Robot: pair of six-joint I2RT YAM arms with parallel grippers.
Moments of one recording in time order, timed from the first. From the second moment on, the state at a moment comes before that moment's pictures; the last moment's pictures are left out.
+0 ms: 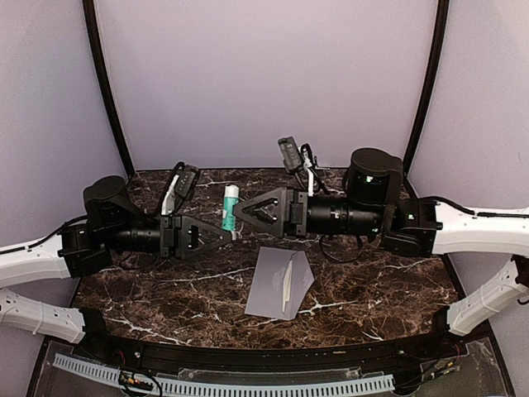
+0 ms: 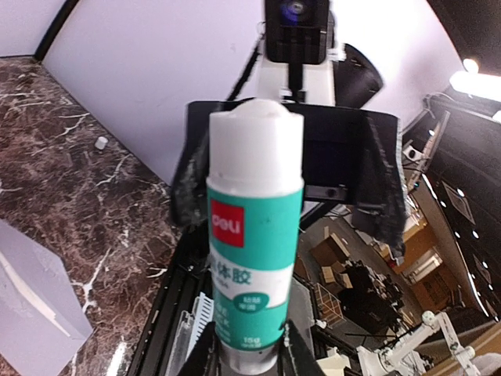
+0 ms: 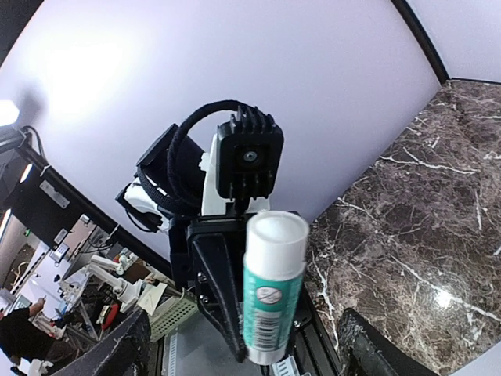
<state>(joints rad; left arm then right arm) -0.96 0.96 0.73 0.18 0.56 -0.77 1.20 1.33 1.11 0.17 -0.25 0.73</state>
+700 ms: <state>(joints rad) -0.96 1.00 0.74 0.40 0.87 -0.81 1.20 1.42 1.14 0.45 -0.55 0.73</state>
